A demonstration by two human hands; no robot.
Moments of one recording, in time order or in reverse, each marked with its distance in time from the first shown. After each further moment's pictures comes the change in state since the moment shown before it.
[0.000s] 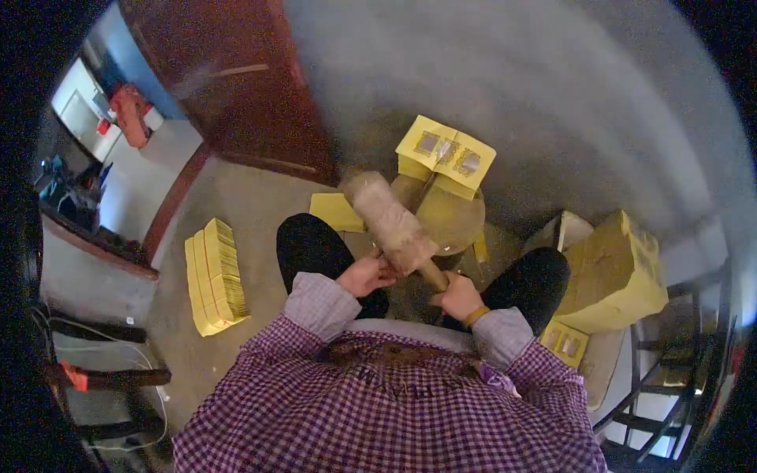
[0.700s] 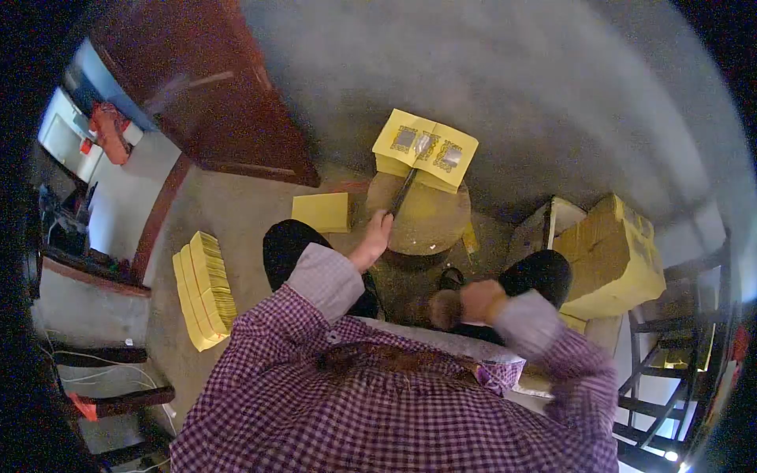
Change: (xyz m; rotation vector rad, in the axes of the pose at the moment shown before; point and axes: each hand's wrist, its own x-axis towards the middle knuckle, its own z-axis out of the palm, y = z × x) left_hand 0.109 0.018 0.019 0.667 0.358 0.318; right_hand 0.007 0.036 -0.049 -1.097 -0.386 0.027
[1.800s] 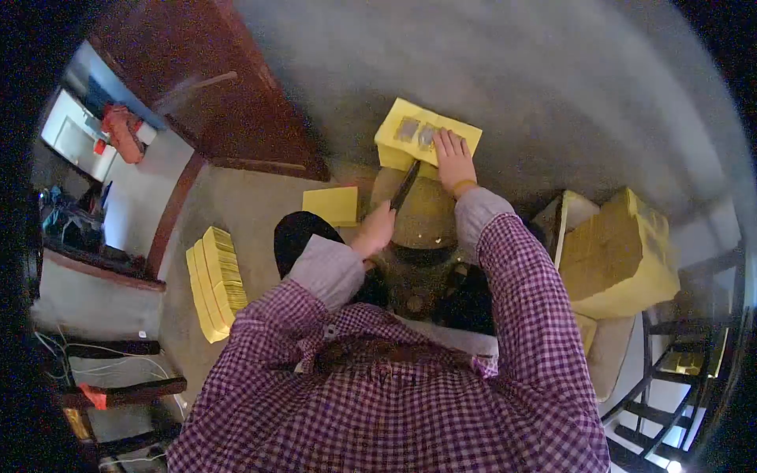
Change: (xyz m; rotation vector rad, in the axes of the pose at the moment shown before) left_hand -0.002 0.017 -0.013 0.535 0.147 0.330; right_hand 0.213 0.065 -0.104 -0.042 1.147 0.106
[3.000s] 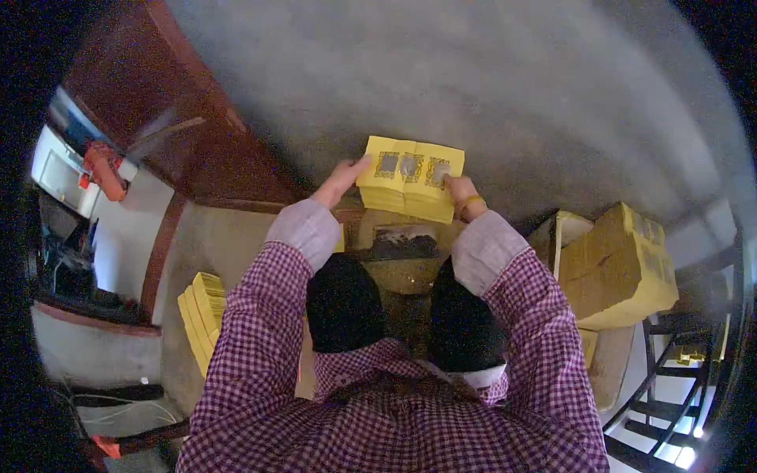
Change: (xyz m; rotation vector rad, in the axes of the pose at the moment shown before) left_hand 0.227 -0.046 -0.046 -0.374 -0.153 -0.228; right_hand 0.023 0.068 0.062 1.500 -0.246 0.907
